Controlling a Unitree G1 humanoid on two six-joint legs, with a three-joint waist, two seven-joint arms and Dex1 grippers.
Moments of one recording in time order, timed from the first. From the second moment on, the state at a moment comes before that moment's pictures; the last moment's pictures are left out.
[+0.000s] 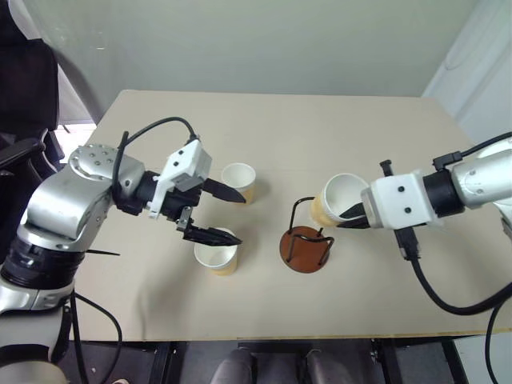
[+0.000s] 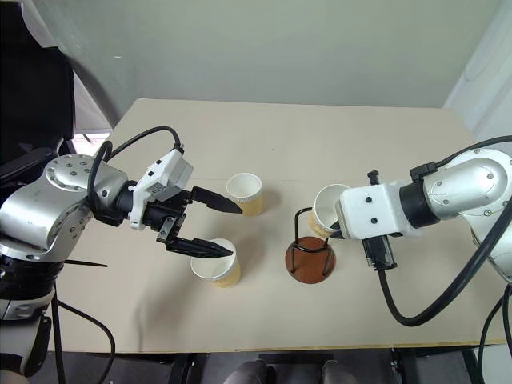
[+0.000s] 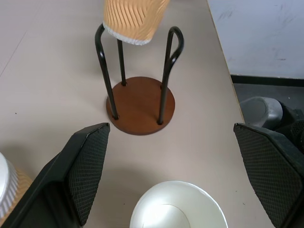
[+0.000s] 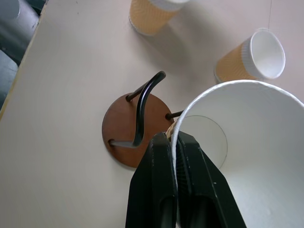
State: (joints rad) left arm -0.76 0.97 -0.13 -0.19 -0.55 0.70 -1.43; right arm -0.79 -1.15 0.21 -0.58 0.32 0.55 1.33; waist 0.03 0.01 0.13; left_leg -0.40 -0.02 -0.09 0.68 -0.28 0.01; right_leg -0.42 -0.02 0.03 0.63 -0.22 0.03
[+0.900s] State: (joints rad) left arm -0.78 0.97 -0.14 -0.15 -0.52 0.68 -1.46; right arm -0.84 -1.16 0.13 -0.68 0.47 0.70 1.33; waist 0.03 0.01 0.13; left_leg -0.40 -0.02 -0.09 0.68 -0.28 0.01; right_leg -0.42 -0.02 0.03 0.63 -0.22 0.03
